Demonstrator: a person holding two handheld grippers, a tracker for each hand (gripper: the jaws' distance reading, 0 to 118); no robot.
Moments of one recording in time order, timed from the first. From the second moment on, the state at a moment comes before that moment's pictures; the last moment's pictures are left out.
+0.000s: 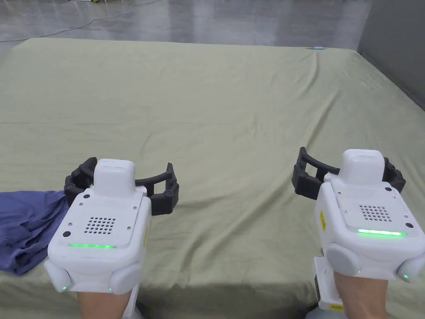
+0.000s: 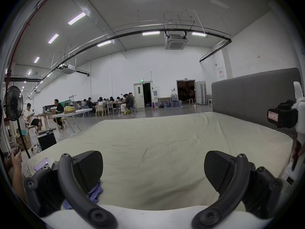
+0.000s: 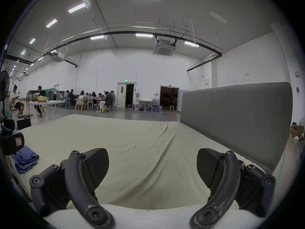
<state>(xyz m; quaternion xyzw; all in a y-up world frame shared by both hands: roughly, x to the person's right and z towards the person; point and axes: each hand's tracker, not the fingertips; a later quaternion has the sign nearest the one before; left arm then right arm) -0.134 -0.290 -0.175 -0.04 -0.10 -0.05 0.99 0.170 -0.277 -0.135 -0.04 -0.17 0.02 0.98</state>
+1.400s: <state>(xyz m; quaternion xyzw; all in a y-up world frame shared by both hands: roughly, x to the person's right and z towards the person) -0.136 -0.284 -0.175 -0.04 -0.11 -0.03 0.99 0.169 -0.275 -0.137 -0.04 -0.17 0.03 0.98</state>
